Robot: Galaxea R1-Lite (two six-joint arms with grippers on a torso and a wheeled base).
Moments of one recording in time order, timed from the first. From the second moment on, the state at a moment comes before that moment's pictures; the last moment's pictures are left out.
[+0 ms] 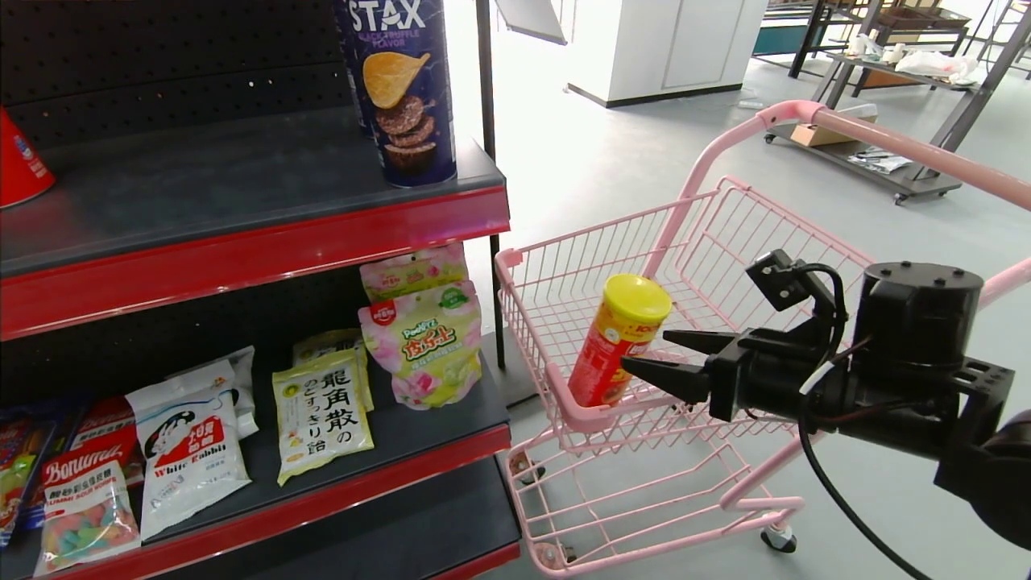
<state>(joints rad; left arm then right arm) 0.00 0.00 0.00 0.00 0.03 -0.01 0.41 1.69 -0.57 -0.86 0.41 0.13</state>
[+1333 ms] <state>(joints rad) 0.00 0.00 0.00 0.00 0.03 -0.01 0.45 1.99 -0.83 -0.91 0.38 0.14</state>
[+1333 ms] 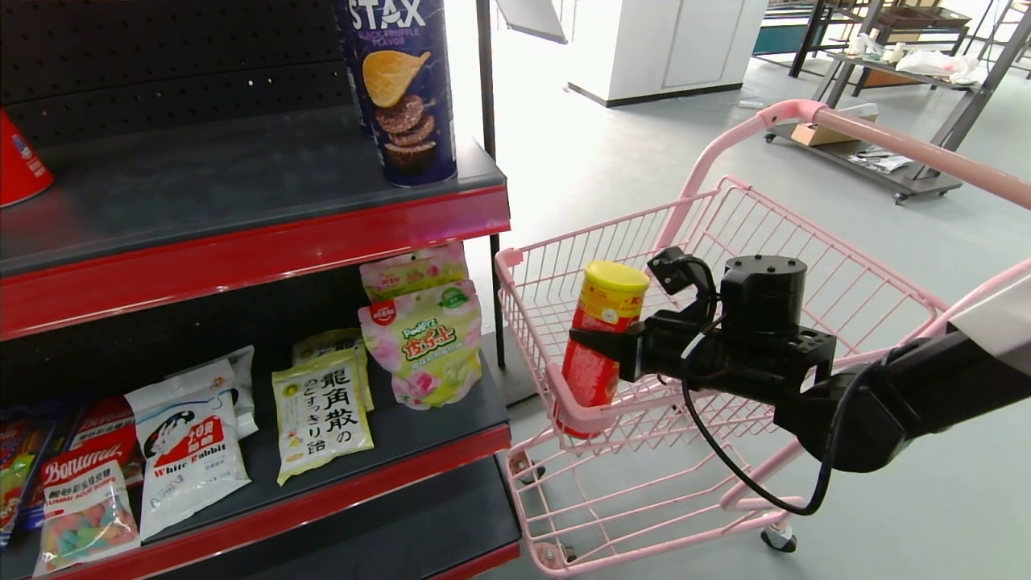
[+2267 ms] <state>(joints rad) 0.00 0.00 0.00 0.00 0.03 -0.01 0.34 1.27 -1.07 0.11 0.05 0.08</state>
